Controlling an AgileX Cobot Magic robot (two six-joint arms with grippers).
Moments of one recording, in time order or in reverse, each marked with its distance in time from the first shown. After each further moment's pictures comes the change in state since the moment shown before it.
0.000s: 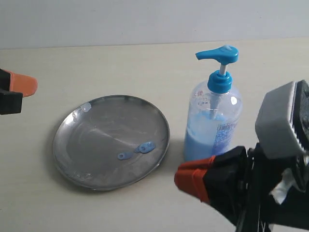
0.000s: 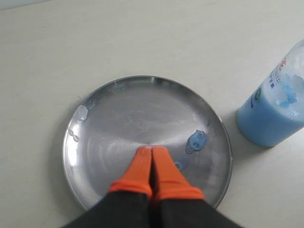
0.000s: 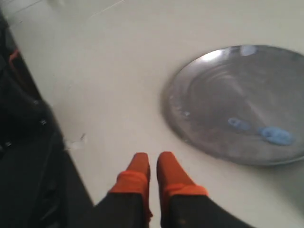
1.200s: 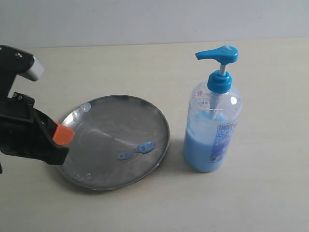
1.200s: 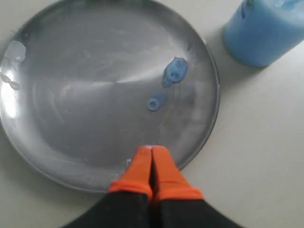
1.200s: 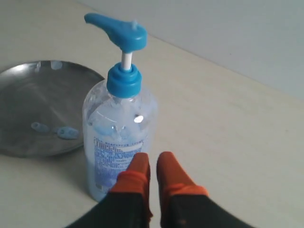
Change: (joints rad) left arm -0.104 0.230 0.048 -0.083 -0.001 0.127; right arm 0.000 -0.464 -0.102 -2.221 0.484 1.912
